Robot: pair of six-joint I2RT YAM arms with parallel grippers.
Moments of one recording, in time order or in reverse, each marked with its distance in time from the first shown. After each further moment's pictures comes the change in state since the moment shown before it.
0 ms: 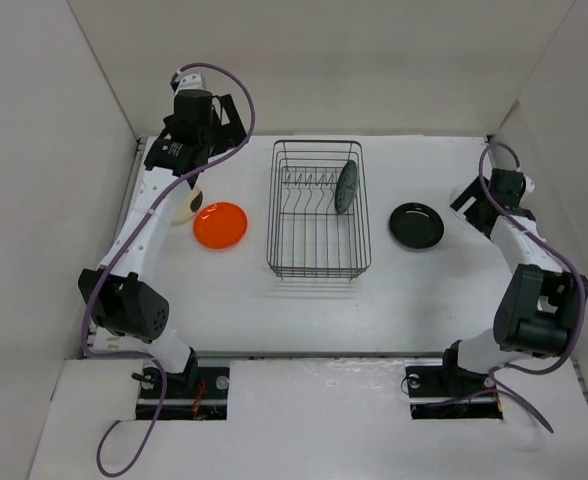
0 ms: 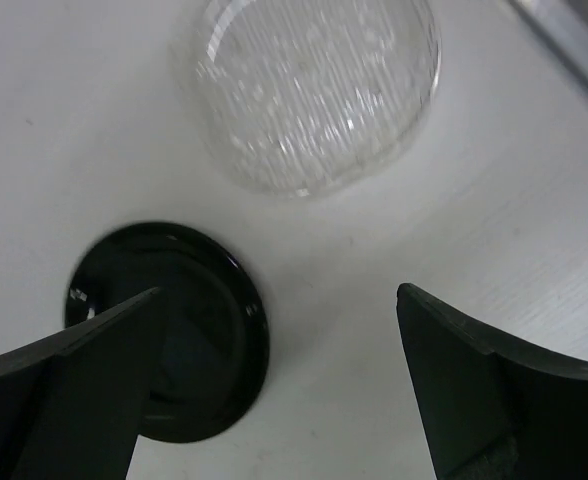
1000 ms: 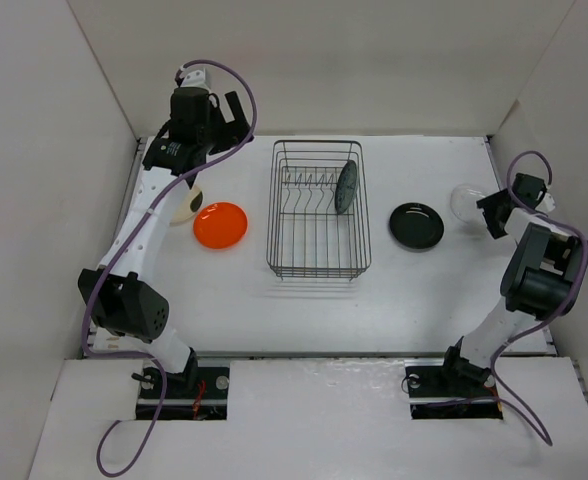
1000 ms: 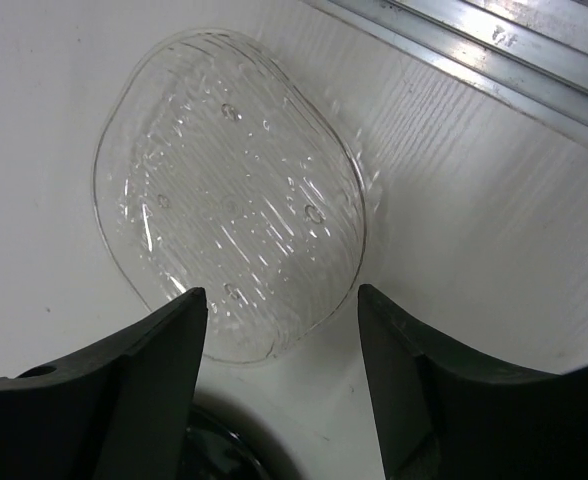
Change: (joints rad) left arm 0.011 0.000 -0.002 0.050 0.159 0.013; right arm -0.202 0.289 0.023 0.196 -0.108 0.296
